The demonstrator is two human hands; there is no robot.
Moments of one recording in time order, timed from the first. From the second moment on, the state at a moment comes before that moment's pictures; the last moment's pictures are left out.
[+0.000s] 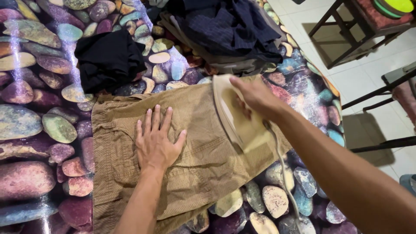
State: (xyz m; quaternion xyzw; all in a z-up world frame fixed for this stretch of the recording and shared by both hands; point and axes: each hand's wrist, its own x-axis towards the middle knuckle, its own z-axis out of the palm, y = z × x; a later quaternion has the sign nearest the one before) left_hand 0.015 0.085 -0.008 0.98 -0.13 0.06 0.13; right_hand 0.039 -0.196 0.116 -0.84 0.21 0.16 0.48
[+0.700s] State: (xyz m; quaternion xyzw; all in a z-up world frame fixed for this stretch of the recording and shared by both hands) left_hand 0.016 0.086 -0.008 0.98 -0.14 0.07 0.14; right_hand -0.049 -0.214 0.120 -0.80 0.27 0.22 0.48
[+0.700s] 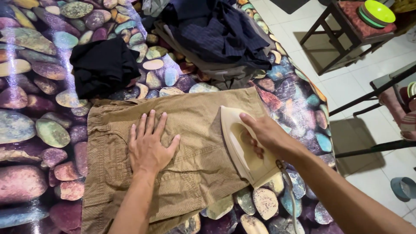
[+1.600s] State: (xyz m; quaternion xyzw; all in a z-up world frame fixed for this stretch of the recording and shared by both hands) left_hand 0.018 0.085 -0.003 0.98 -0.13 0.06 0.14; right_hand -0.038 -0.192 0.113 -0.81 0.30 0.21 0.46
